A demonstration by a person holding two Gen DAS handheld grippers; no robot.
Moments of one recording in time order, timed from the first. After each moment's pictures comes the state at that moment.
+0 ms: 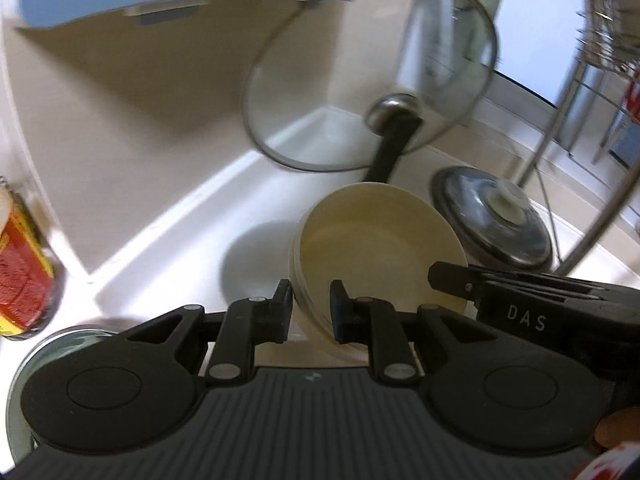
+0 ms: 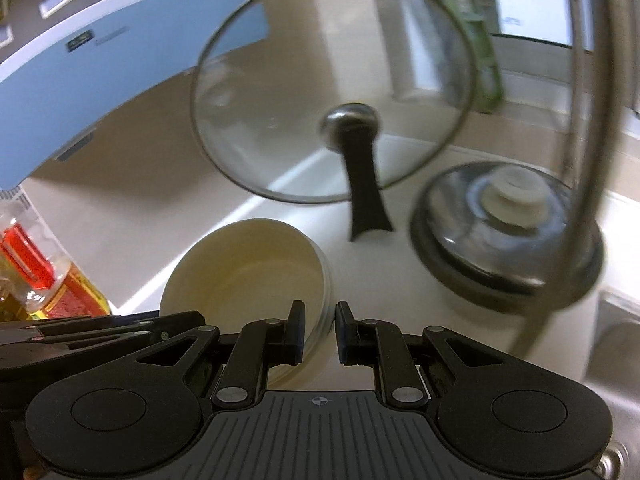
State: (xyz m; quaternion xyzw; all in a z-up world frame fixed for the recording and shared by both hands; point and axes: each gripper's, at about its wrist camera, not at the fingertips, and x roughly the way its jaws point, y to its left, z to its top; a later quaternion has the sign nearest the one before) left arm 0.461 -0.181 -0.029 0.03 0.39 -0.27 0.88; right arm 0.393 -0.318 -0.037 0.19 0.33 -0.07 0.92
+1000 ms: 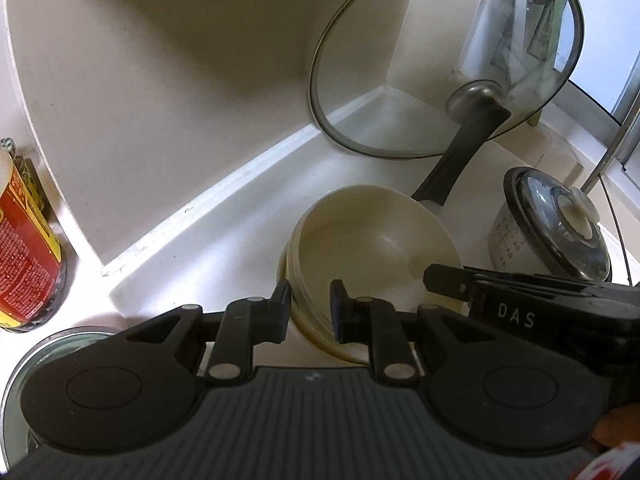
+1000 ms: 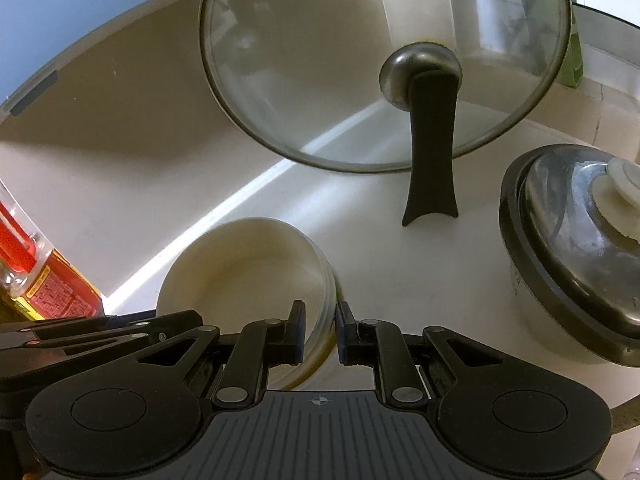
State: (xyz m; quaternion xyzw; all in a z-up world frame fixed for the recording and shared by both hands) left arm 0.511 -0.167 -0.067 0.02 0.42 -0.22 0.88; right arm 0.461 -0.313 -0.082 0.19 0.38 -0.03 0.90
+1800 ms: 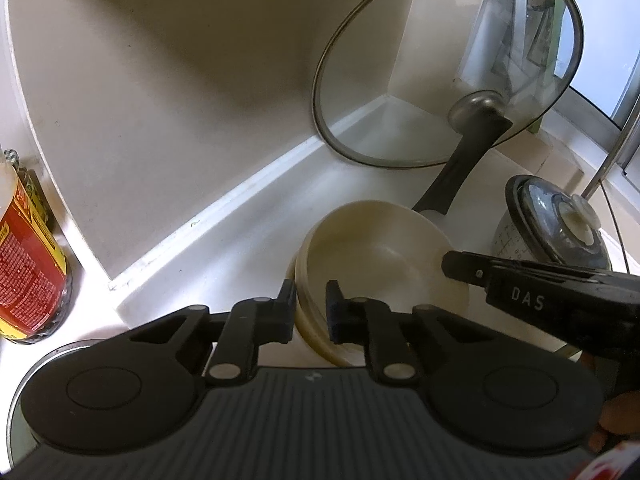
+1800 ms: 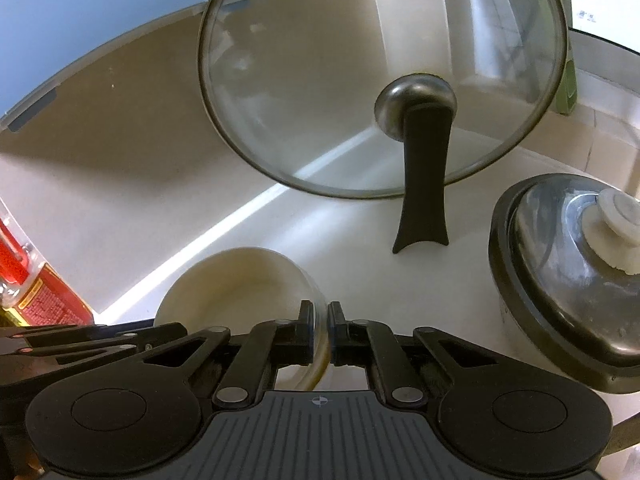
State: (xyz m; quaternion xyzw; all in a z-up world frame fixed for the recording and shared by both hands) left arm 0.514 -0.165 -0.062 0.02 0.41 -0.22 0.88; right arm 0.464 -0.314 -0.074 0.17 0.36 -0.05 0.92
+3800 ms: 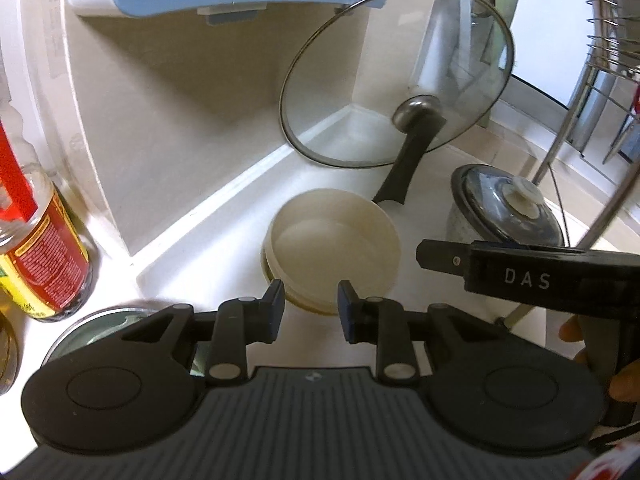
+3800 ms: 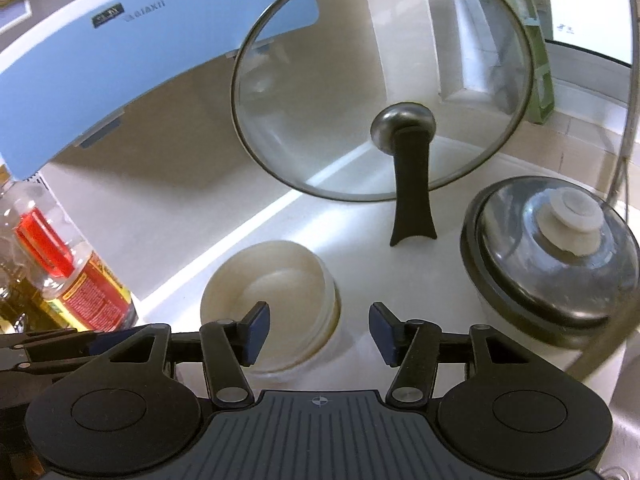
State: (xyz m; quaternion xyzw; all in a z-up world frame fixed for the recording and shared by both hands) left arm 0.444 -0.148 -0.023 0.04 0.39 -0.25 0.89; right arm 0.405 -0.306 -0.035 0.18 0.35 -0.04 0.92
